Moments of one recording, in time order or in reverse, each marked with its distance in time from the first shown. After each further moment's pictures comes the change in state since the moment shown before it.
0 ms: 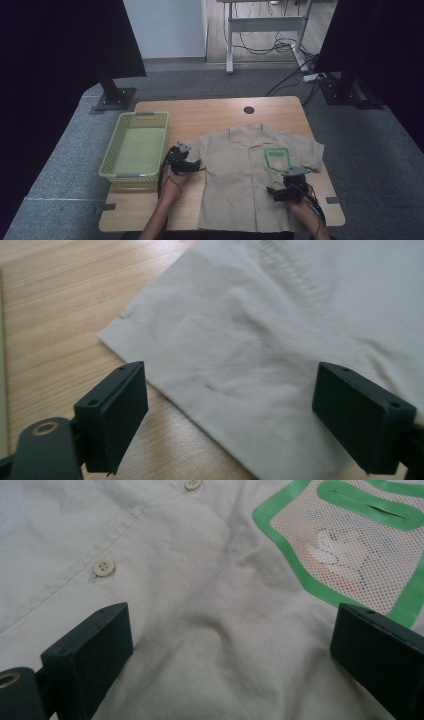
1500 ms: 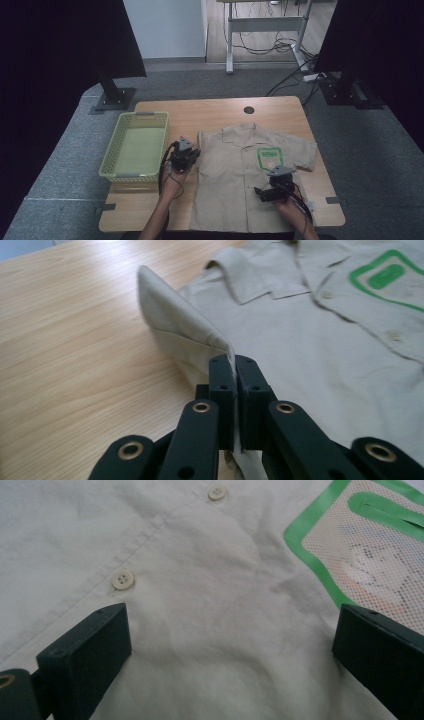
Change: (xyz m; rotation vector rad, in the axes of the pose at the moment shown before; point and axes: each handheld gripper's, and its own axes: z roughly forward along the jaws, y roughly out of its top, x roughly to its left) left arm -0.022 0.032 -0.047 -0.128 -0.159 0.084; right arm 0.034 0.020 0.022 0.004 0.030 -0.036
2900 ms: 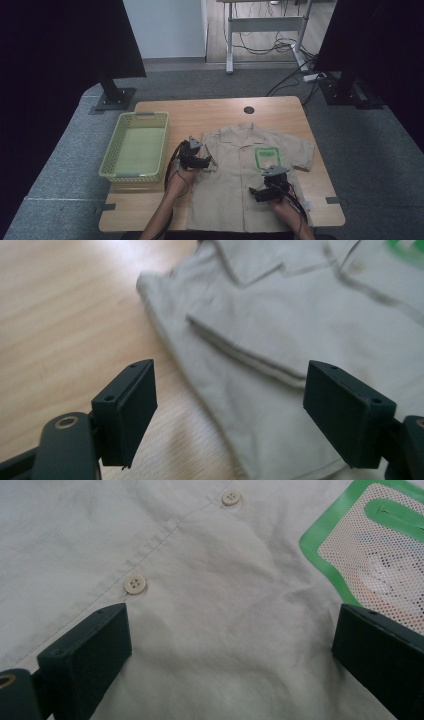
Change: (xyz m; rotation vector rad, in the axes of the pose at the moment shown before) left arm 0.002 -0.006 0.042 0.096 0.044 0.014; right arm 0.009 0.006 0.006 0.001 0.016 -0.014
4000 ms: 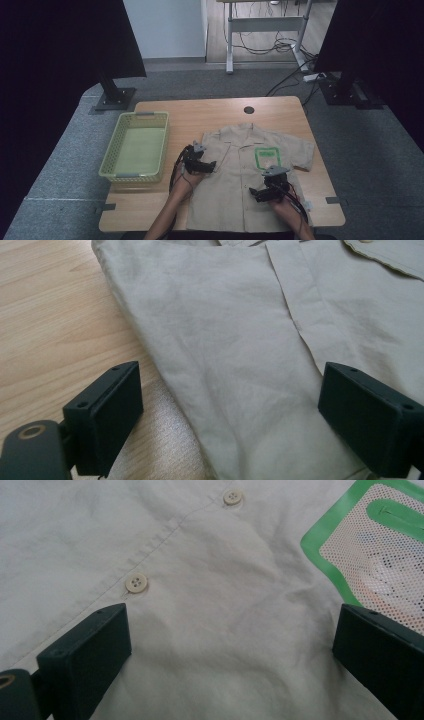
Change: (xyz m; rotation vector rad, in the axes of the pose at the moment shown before) left arm -0.007 -0.016 0.027 -0.001 -0.054 -0.036; right arm -0.001 0.000 0.000 0.000 0.008 -0.006
